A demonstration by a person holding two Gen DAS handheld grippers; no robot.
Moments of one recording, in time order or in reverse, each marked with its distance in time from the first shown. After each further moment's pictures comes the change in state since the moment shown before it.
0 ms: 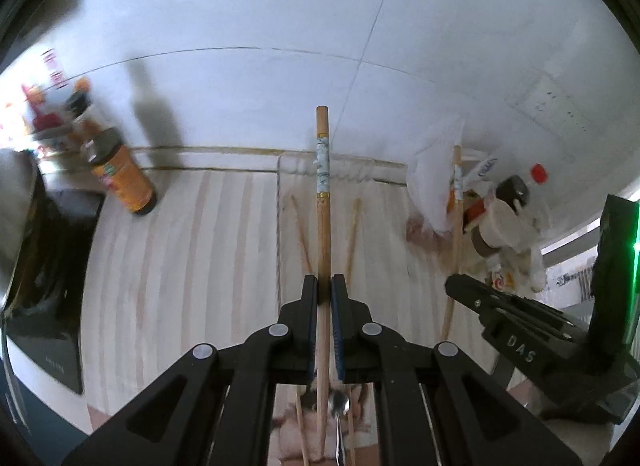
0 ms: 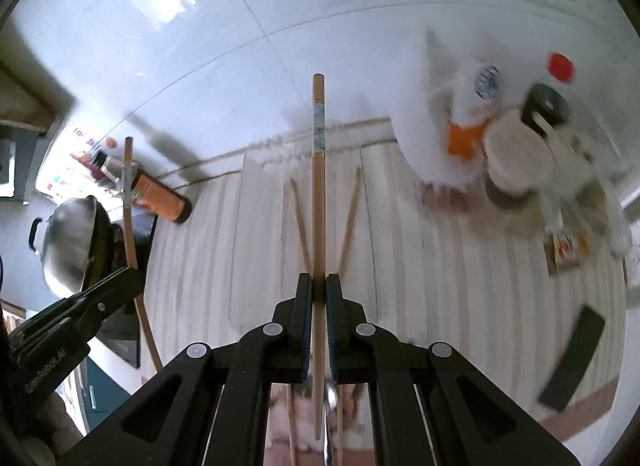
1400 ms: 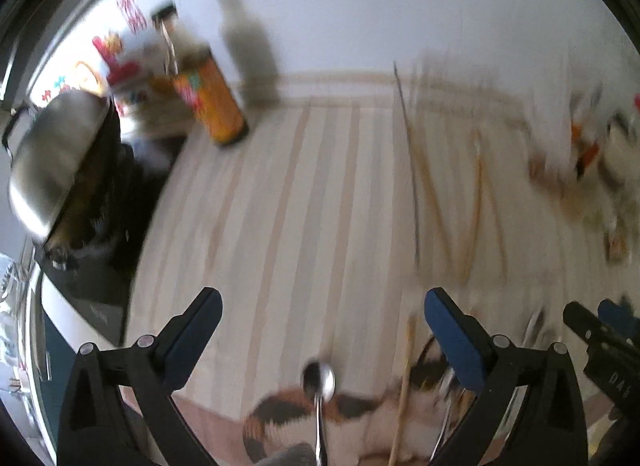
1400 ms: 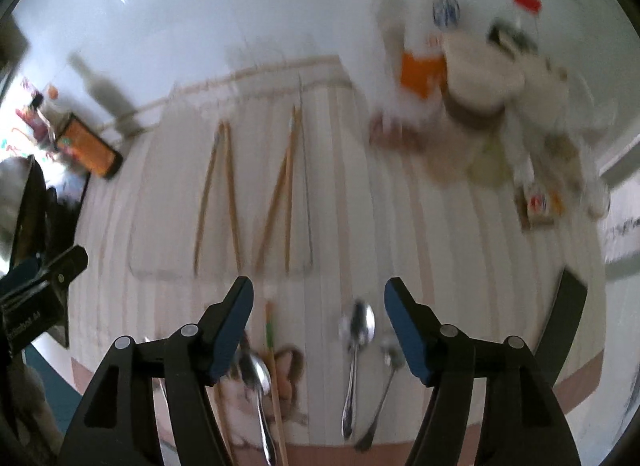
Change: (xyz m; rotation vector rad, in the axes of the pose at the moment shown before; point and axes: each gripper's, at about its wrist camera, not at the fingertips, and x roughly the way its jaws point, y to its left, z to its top) left arm 0.056 0.045 -0.120 -0.032 0.029 0.369; right arm 0.052 -0.037 -0.105 -0.016 0.056 -0.203
